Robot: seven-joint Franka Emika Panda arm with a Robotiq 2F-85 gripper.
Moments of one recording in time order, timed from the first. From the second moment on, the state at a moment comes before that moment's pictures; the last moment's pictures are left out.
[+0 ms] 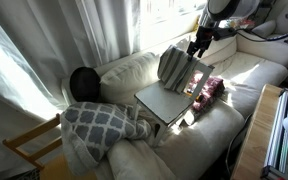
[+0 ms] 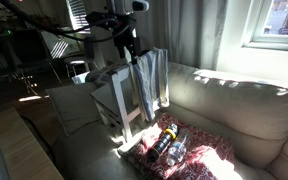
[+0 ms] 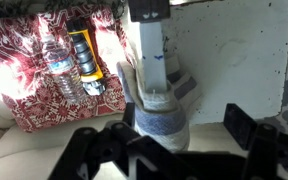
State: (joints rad) arm -0.06 0.06 -0.06 -2.47 0.24 2.63 -0.13
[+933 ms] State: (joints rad) arm -0.07 0.11 -0.06 -2.45 0.24 2.71 -0.13
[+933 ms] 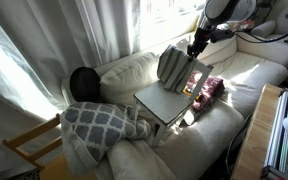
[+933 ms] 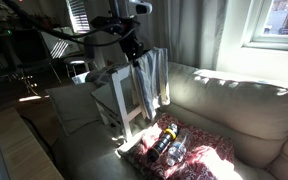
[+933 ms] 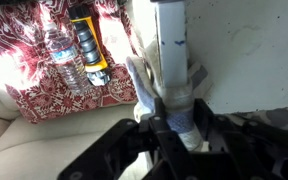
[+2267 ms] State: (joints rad) arm -0.08 0.11 -0.06 -2.43 0.23 2.71 -0.13
